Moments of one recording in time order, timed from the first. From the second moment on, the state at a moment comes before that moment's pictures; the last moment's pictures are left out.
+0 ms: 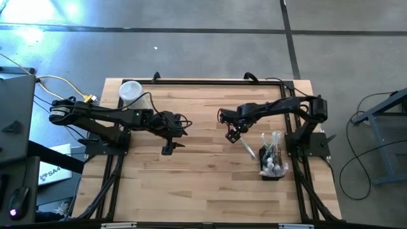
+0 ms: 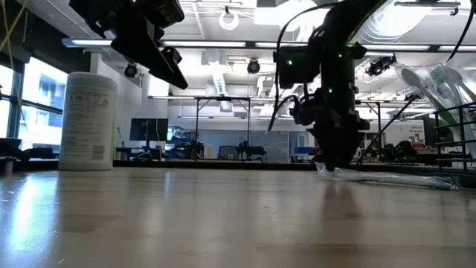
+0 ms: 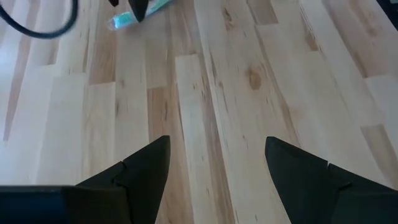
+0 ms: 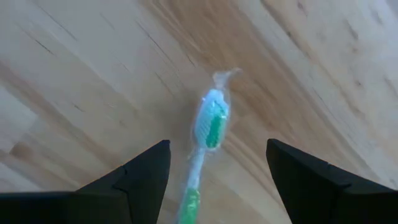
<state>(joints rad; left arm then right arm) 0.00 1.21 0.84 -0.33 0.10 0.10 -0.20 1.76 1.06 -0.81 0.02 0.61</state>
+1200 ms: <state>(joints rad) 0.00 1.21 0.74 -0.23 0.18 0.13 -0.09 1.76 1.20 -0.77 0.19 0.53</state>
